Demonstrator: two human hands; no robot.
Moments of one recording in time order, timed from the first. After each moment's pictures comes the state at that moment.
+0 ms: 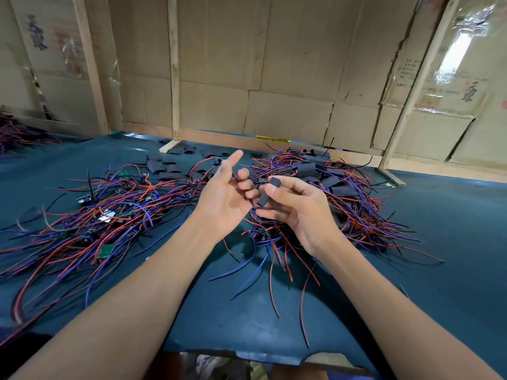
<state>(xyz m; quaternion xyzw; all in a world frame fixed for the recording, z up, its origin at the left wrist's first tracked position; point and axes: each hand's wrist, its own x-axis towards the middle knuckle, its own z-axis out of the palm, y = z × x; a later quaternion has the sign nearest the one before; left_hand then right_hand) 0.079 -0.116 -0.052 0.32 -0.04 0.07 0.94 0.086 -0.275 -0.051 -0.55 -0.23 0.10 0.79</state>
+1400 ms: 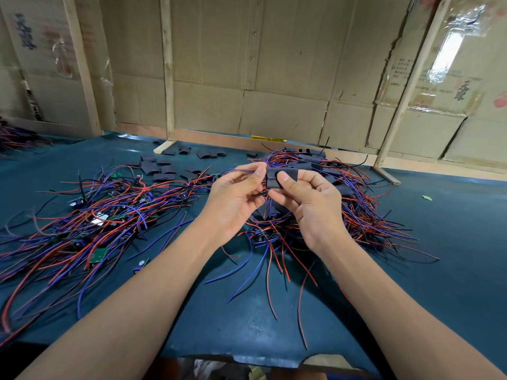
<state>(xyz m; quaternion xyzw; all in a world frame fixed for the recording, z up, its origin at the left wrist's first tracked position) 0.069 -0.136 -0.049 0.46 -0.08 0.09 0.88 0.087 -0.279 -0.043 -0.48 -0.18 -0.01 0.86</state>
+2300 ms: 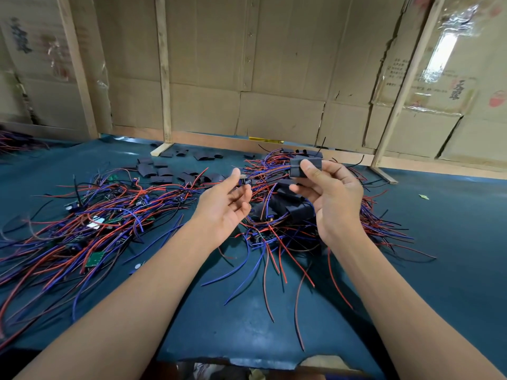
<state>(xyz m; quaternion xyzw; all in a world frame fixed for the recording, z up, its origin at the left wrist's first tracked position) 0.077 -0.121 -0.055 0.38 0.09 0.05 0.92 0.093 -0.301 -0.027 -0.47 -0.13 -0.11 0.87</state>
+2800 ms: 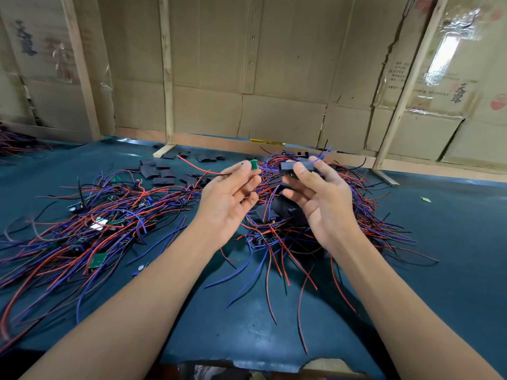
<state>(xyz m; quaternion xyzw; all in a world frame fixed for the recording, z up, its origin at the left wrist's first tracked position) 0.068 -0.126 -0.046 0.39 -0.04 0.09 0.91 0.087 -0.292 -0.025 -0.45 -0.16 -0.02 0.88</state>
